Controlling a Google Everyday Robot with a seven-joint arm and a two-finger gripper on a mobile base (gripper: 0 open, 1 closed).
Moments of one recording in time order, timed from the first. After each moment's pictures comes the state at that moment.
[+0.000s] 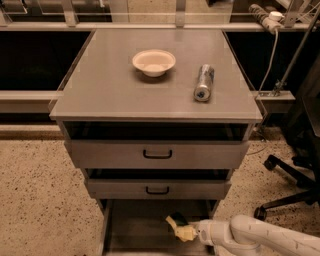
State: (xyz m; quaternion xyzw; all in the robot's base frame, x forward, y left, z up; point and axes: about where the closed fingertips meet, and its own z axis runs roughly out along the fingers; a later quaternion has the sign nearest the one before) arm 0.458 -0.106 0.321 -0.16 0.89 0.36 0.25
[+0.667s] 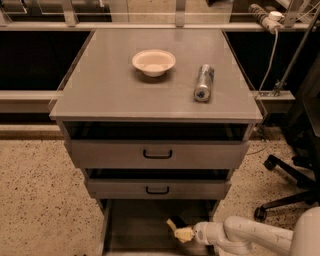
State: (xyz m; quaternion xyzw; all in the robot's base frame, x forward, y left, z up) arm 0.474 -0.112 0.240 -0.13 0.90 0.36 0.22
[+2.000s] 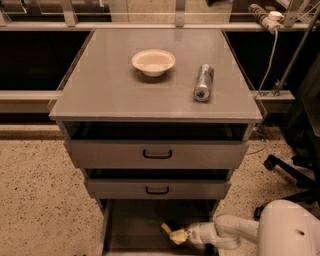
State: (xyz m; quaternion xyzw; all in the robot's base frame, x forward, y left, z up) arm 0.486 -0.089 0.171 -0.14 0.90 0.38 0.18
